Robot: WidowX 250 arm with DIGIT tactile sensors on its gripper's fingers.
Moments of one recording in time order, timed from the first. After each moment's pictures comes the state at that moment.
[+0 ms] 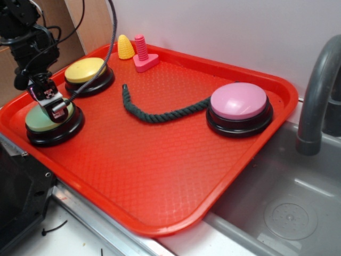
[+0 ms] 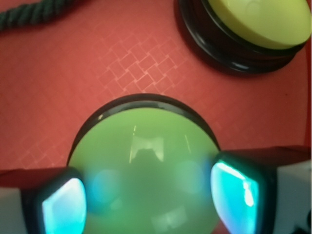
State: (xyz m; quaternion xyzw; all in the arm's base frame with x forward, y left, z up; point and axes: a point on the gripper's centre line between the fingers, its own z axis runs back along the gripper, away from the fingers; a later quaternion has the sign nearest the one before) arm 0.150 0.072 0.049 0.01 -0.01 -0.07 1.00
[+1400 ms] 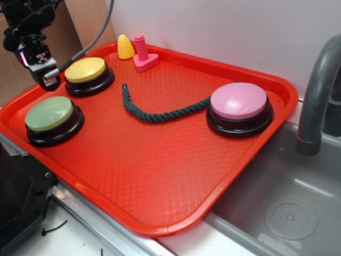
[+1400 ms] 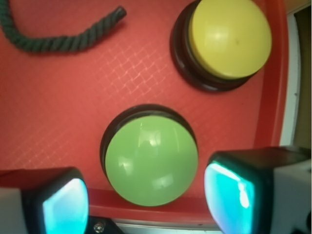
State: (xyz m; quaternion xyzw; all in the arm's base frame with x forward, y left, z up) arm 0.158 0.058 0.108 0.03 0.00 -0.08 1.00
